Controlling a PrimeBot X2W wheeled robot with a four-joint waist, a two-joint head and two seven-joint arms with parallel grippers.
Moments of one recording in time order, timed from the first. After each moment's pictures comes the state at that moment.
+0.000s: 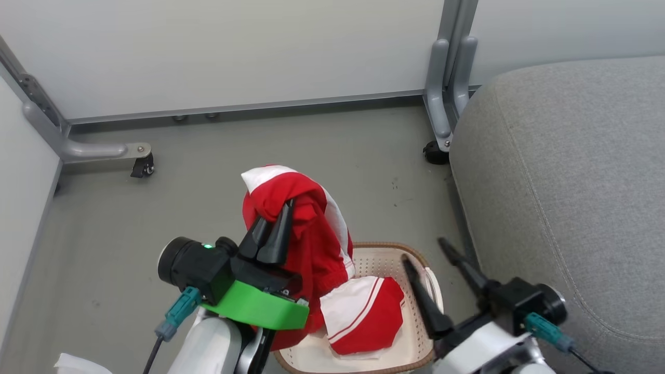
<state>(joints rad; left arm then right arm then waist) -0.21 0.05 -0.39 0.04 -0.32 -0.10 -0.26 0.04 -0.09 0.30 -0.06 0.14 0.13 -0.10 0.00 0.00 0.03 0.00</state>
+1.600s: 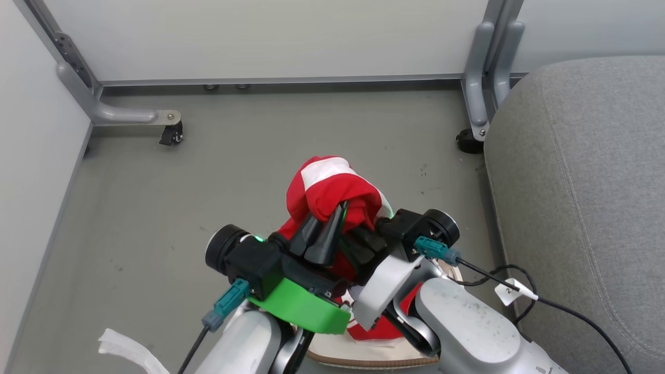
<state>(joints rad) -0.29 0.05 -0.57 0.07 -0.36 -0.07 -0.26 -0.52 -0.05 0.73 0.47 0.38 0.13 -0.25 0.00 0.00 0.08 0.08</state>
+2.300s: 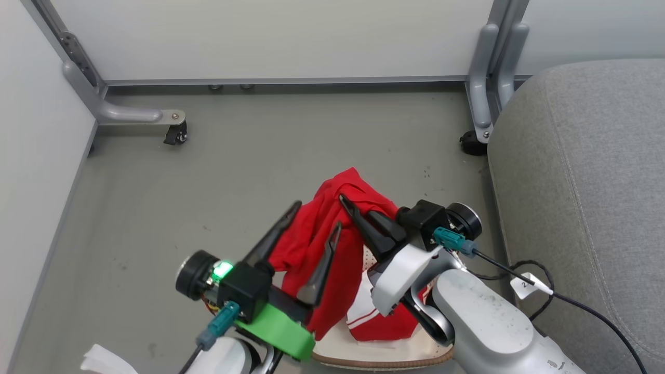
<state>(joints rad) -0.23 0.16 -0.55 0.10 -0.26 -0.07 -0.24 -0.52 -0.06 0.66 0.51 0.34 0.13 -0.26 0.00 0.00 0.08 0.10</state>
